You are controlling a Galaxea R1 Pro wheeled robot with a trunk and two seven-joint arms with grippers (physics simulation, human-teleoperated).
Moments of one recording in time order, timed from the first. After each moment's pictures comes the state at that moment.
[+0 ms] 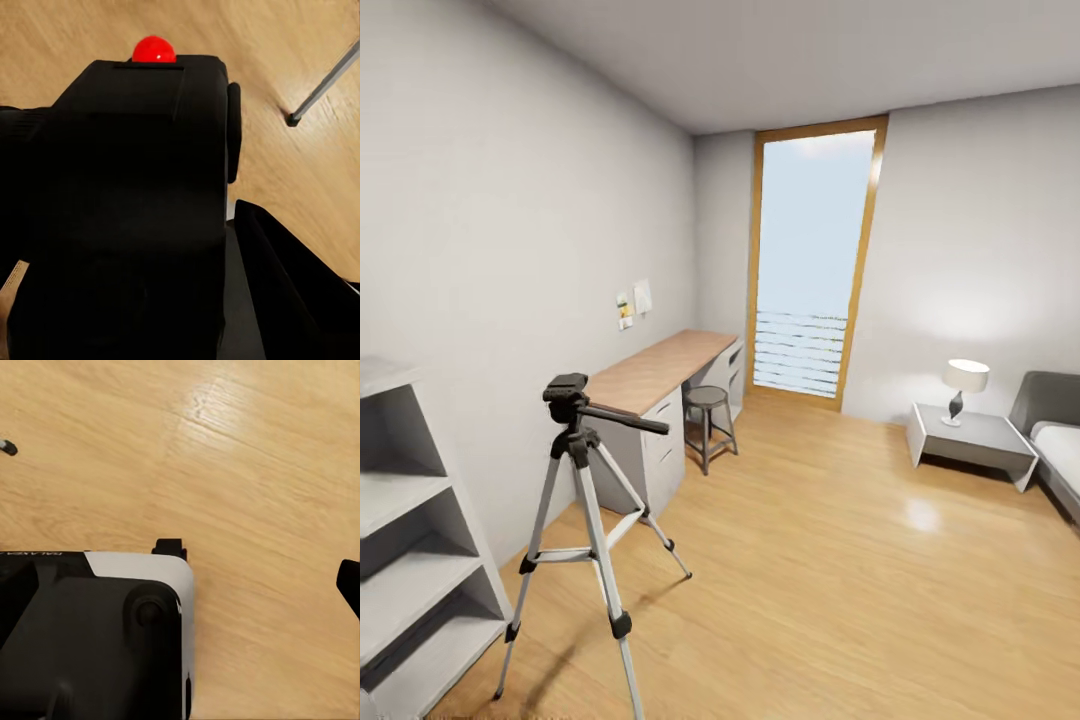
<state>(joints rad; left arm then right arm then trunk) -0.23 0.02 -1.34 -0.09 1.91 -0.09 0.25 -0.34 -0.16 -0.21 0.03 0.21 0.06 0.19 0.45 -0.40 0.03</state>
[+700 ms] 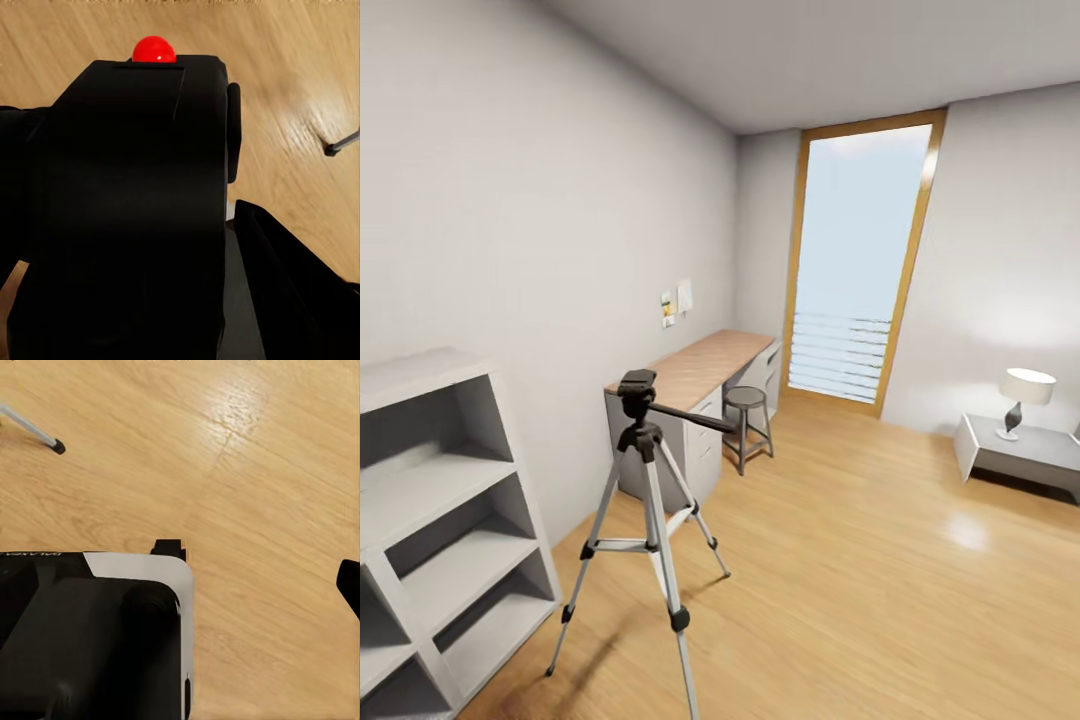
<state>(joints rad) -0.23 0.01 -1.34 -0.10 1.91 -0.10 0.25 -0.34 -0.16 -0.21 0.03 0.21 0.06 0.19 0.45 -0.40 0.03</state>
